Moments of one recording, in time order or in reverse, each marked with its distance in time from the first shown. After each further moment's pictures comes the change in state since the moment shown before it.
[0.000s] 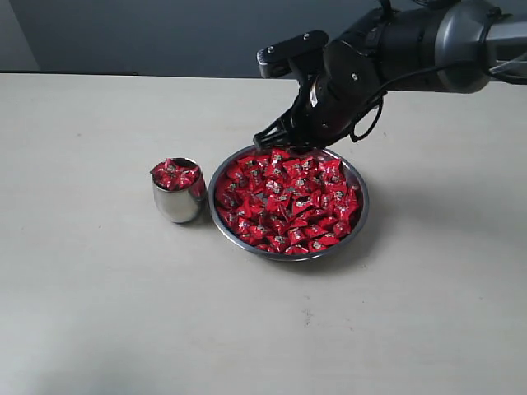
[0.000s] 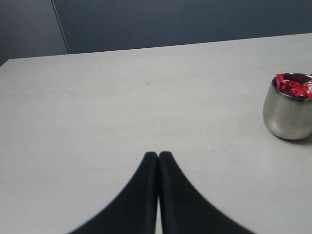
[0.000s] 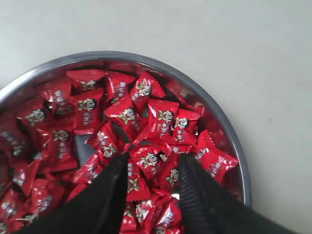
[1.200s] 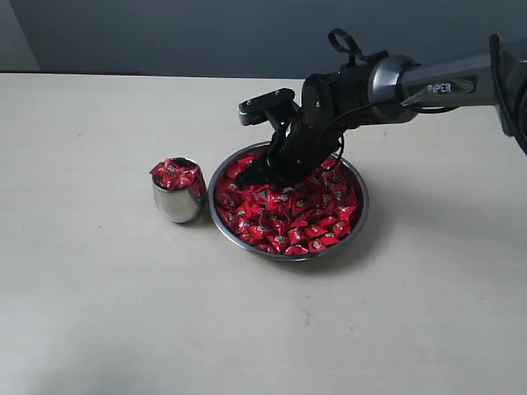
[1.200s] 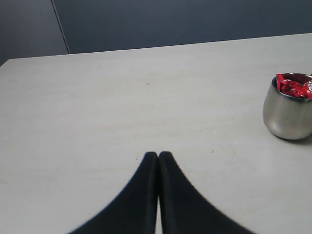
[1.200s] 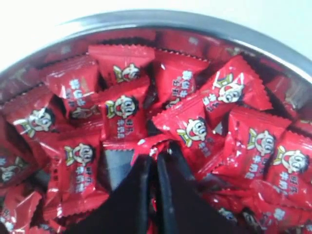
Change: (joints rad) left arm 0.000 0.000 0.000 0.000 0.000 0.000; right arm -0.040 0.271 -0.118 0.426 -0.056 -0.434
